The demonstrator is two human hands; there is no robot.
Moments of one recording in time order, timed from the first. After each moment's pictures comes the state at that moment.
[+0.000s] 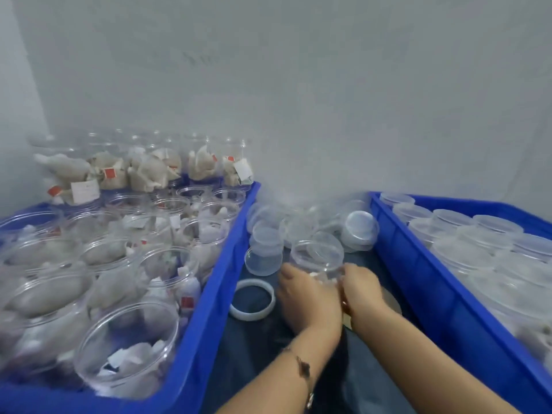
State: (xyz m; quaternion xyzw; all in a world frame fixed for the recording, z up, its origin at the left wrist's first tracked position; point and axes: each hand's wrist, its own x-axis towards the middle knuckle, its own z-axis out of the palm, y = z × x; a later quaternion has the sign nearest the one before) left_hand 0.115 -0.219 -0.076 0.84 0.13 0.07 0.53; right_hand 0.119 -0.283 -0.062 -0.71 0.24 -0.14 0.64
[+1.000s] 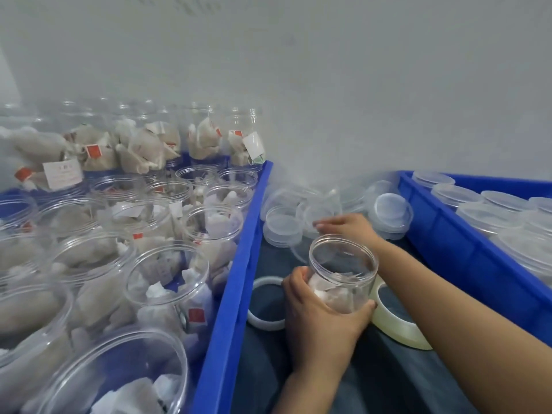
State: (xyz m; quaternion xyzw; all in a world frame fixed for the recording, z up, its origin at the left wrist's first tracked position) left_hand 0.142 -0.186 -0.149 0.79 -0.04 0.21 0.57; right_hand 0.245 -0.292 -0.068 -0.86 0.04 -0.06 0.51
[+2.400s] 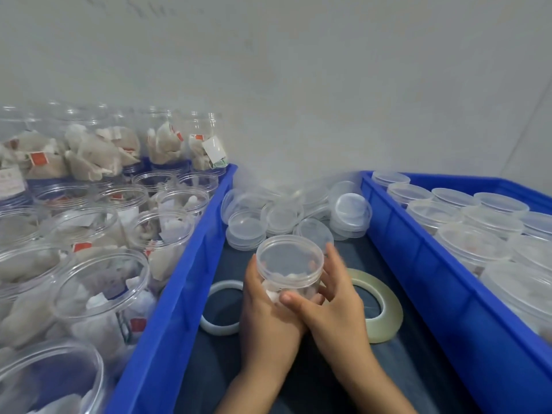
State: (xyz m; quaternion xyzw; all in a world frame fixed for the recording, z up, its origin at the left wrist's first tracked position) left_hand 0.146 -0.187 -0.144 0.74 -0.09 0.19 0.64; right_hand 0.119 -0.272 -0.118 -0.72 0.00 -0.24 0.65
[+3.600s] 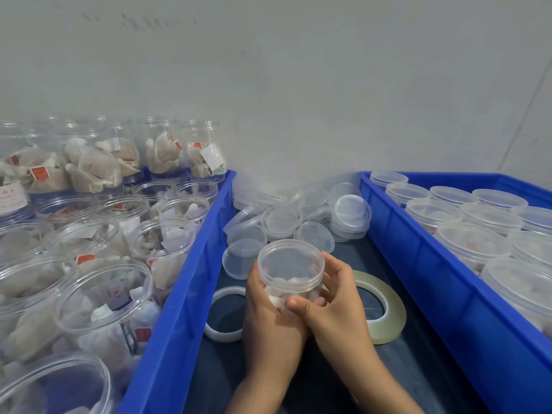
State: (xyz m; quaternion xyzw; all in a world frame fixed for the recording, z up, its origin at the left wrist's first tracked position) left_hand 0.147 -0.186 -0.145 0.74 -0.07 0.18 0.65; right_hand 0.118 -0.271 -0.115 -0.72 0.00 -0.23 0.66
